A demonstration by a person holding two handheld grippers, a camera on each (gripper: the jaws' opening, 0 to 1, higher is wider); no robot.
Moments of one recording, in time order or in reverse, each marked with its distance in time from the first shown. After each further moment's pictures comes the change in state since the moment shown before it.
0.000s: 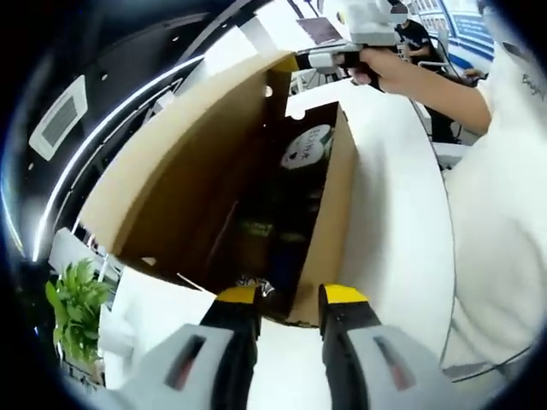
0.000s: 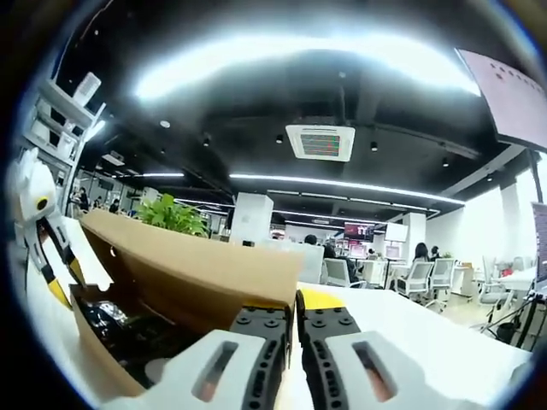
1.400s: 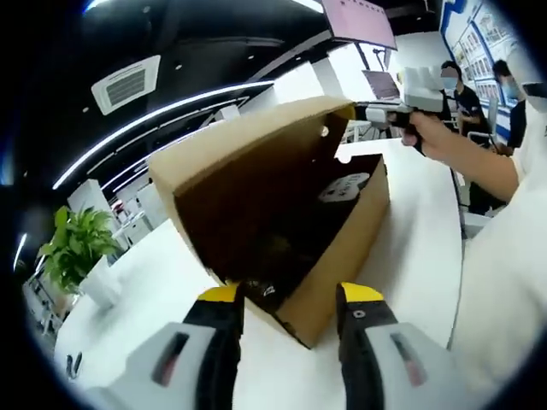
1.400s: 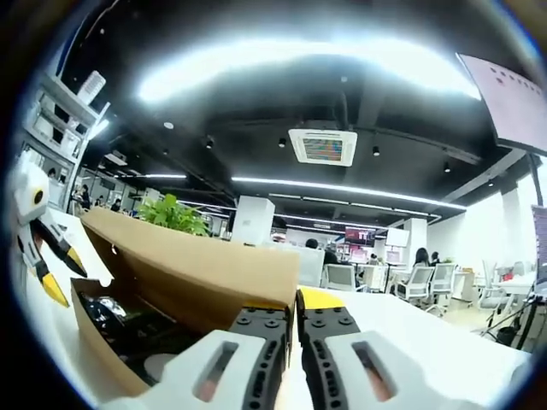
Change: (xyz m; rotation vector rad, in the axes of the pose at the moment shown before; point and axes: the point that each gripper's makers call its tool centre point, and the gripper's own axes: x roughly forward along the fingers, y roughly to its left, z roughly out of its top) left arm -0.009 0.011 -0.003 -0.313 -0.216 0.240; right arm -0.004 0.000 -0.002 -0.003 -0.021 0.002
